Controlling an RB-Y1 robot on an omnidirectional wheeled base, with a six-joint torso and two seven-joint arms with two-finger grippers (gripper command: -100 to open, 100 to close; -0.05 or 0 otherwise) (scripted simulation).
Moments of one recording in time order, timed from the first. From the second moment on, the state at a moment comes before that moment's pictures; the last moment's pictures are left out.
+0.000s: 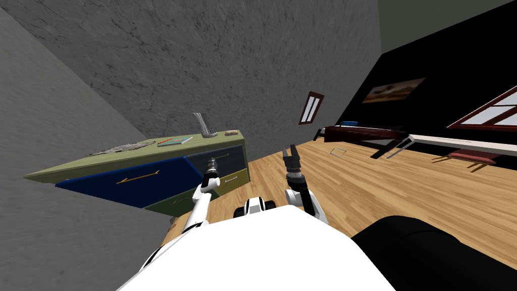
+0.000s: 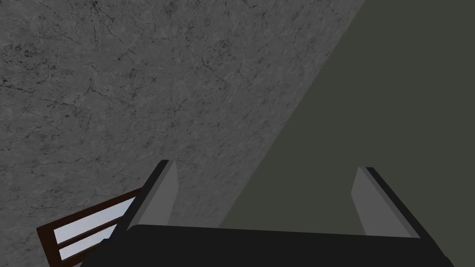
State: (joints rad) left arm -0.29 0.11 0.40 -1.15 0.00 -0.29 -0.02; right arm 0.49 0.00 0.04 -2.30 0.12 -0.52 -0.06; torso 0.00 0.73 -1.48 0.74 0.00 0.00
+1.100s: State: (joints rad) left arm 0.02 0.12 0.15 -1.49 0.02 -0.27 0.05; right arm 0.49 0.00 0.04 -2.30 0.12 -0.52 -0.06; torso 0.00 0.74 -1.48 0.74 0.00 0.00
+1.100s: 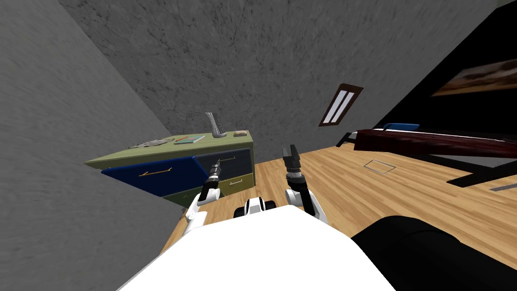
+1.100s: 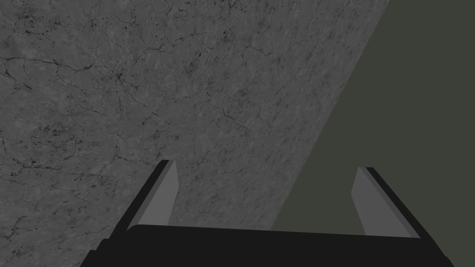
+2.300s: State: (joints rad) left arm 0.25 0.13 -0.01 -1.78 0.03 -0.20 0.10; right arm 0.49 0.00 0.04 -2.30 0.12 -0.52 -0.06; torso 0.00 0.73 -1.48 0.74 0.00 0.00
